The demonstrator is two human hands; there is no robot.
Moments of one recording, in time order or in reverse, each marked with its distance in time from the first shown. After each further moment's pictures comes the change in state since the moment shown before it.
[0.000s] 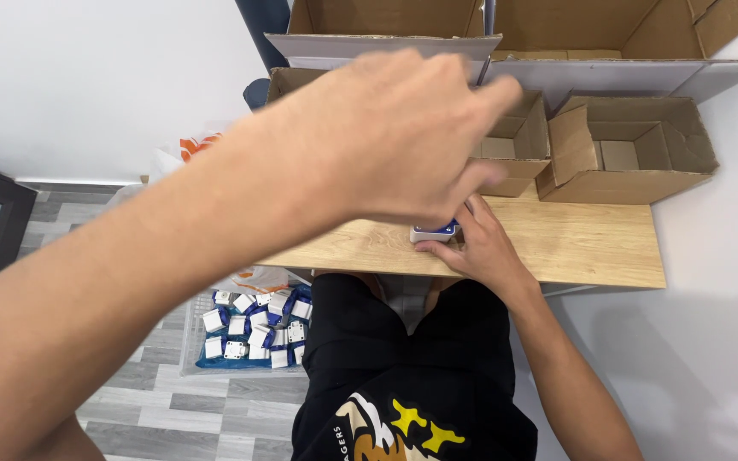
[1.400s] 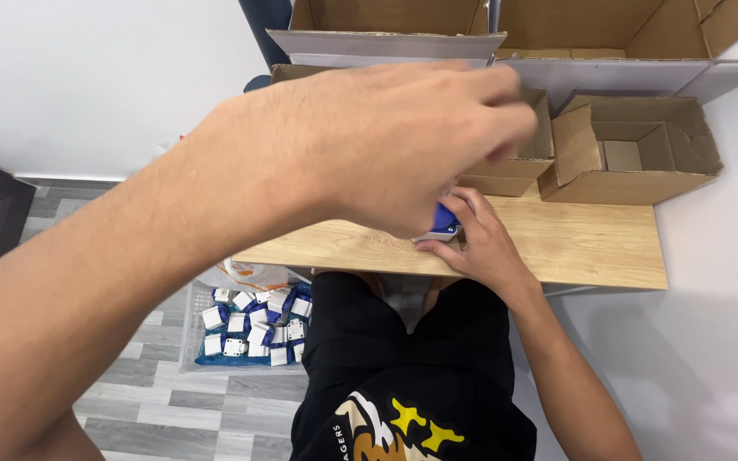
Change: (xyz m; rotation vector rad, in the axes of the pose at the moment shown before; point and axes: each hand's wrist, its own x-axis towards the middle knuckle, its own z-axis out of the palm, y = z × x) left_hand -0.009 -0.002 -0.019 -0.042 -0.045 0.184; right_hand 0.001 -0.001 -0.001 0.032 0.035 -0.061
